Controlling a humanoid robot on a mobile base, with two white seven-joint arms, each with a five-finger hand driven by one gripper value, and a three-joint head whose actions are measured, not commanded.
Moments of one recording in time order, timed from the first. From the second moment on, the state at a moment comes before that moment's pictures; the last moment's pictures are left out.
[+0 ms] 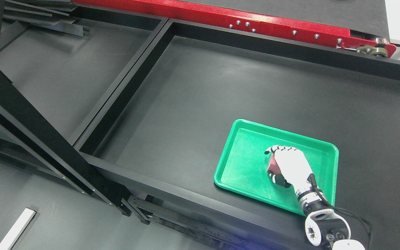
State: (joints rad) left arm 0.00 0.00 0.08 -0.04 0.00 -0.09 0.00; right arm 0.00 -0.04 0.26 -1.53 1.32 -0.10 0.18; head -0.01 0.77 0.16
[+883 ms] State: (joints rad) left arm 0.00 0.00 0.08 -0.04 0.00 -0.09 0.00; right arm 0.00 -0.04 0.18 -1.57 1.22 -0.14 -0.05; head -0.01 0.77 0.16
